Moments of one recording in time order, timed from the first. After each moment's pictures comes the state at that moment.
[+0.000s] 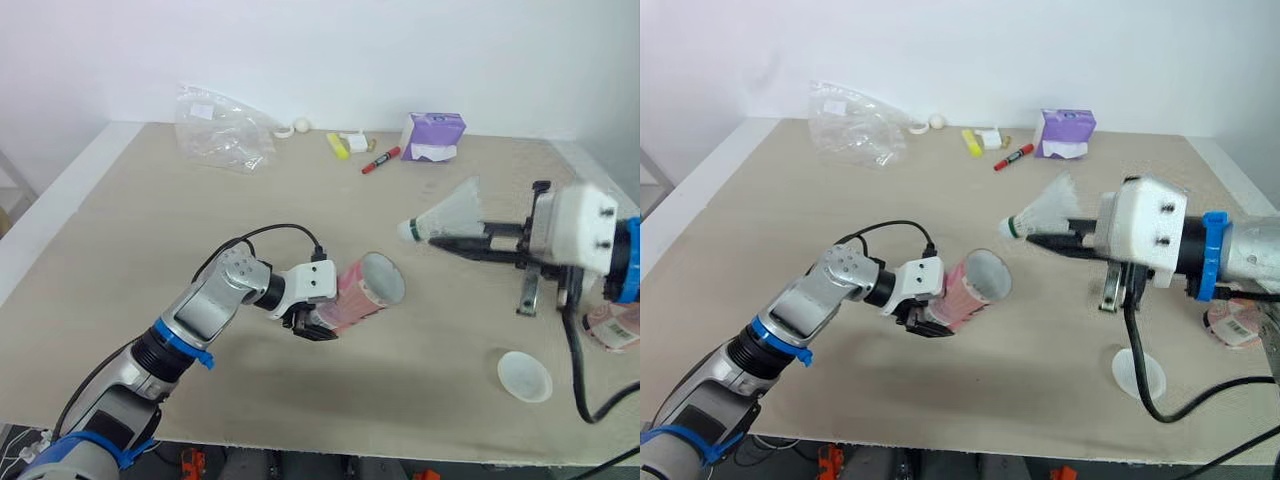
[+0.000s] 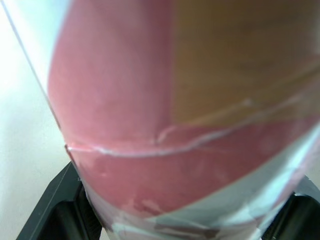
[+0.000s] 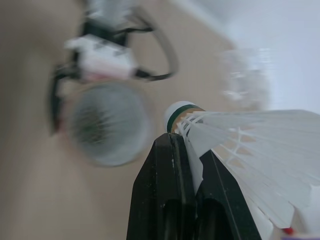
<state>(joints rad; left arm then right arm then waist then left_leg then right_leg) -0.71 0.46 -0.51 -0.08 -0.03 0.59 -1.19 -0.30 -1.13 -0.32 -0.60 0.53 0.38 1.15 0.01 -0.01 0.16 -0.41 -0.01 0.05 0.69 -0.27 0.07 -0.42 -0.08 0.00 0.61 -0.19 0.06</state>
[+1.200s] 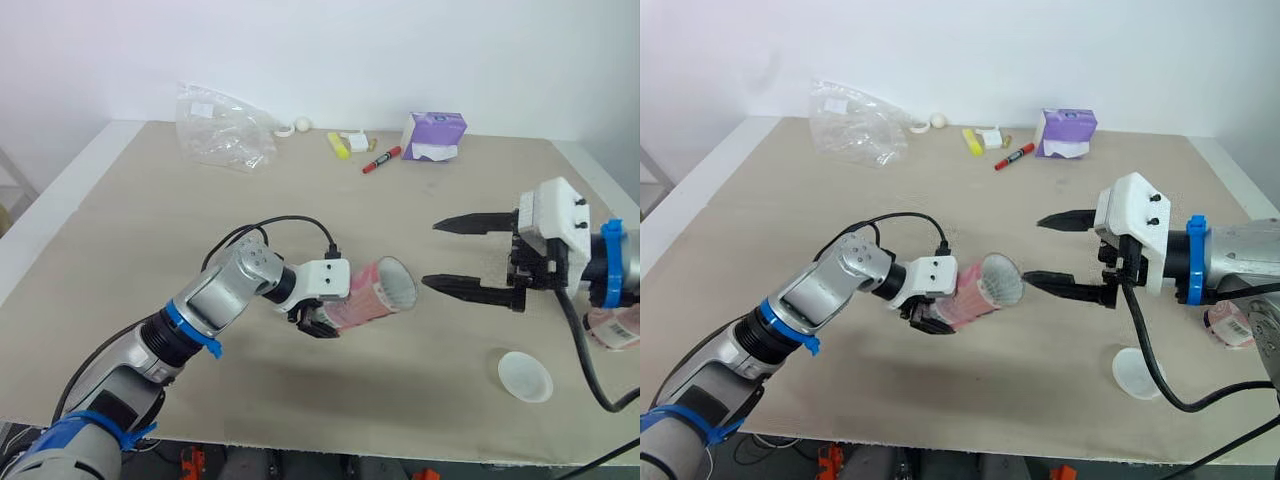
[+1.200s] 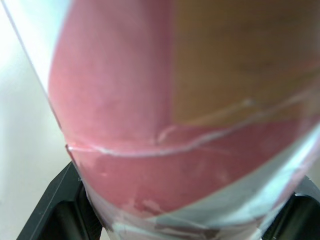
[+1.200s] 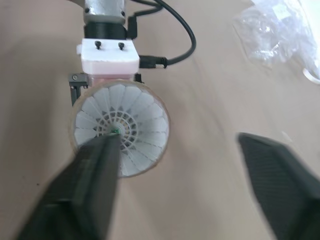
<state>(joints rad) -0.83 0.46 -0.61 -0.06 0.00 0.65 -1.19 -0.33 -1.12 -0.27 -0.50 0.66 0.63 1.06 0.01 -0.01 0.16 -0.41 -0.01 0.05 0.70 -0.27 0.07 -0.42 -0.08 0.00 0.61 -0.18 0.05</state>
